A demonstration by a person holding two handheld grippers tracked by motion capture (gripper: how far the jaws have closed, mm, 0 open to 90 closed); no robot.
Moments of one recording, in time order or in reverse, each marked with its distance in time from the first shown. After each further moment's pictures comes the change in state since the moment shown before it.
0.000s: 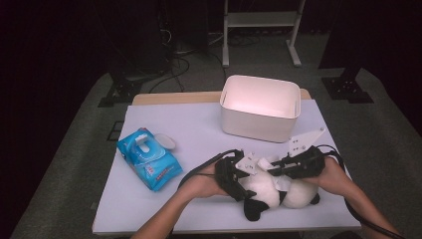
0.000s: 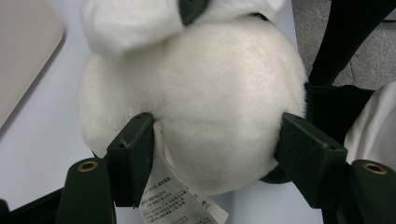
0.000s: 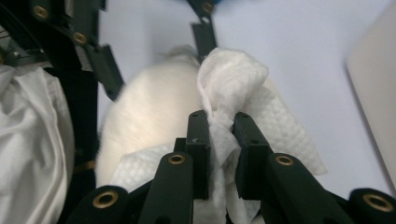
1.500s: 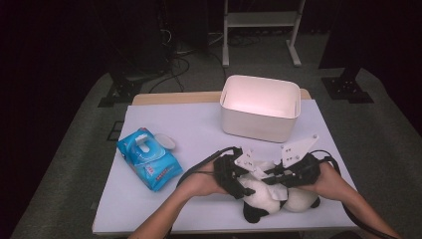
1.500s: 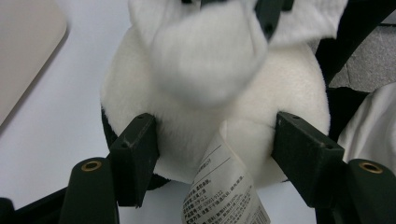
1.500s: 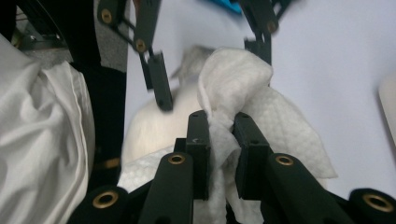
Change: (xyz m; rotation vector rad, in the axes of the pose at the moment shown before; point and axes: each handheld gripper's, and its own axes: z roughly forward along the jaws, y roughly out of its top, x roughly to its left) left arm 0.005 0.001 -0.006 0.004 -0.008 -0.042; right arm 0.027 0.016 0.004 0.025 0.042 -0.089
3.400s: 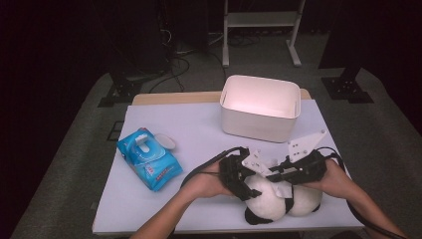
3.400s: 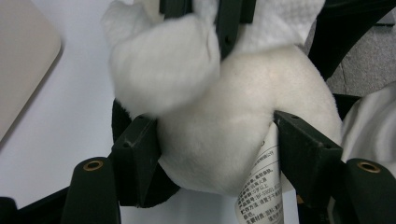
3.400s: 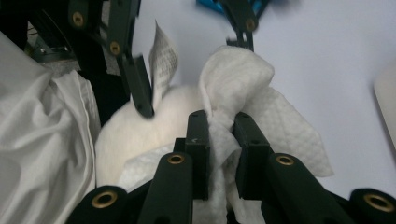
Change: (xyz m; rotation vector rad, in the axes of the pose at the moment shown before) left arm -0.010 0.019 -0.003 -0.002 -0.007 0.017; right arm -0.007 -0.005 -0.012 -0.036 0.021 0.038
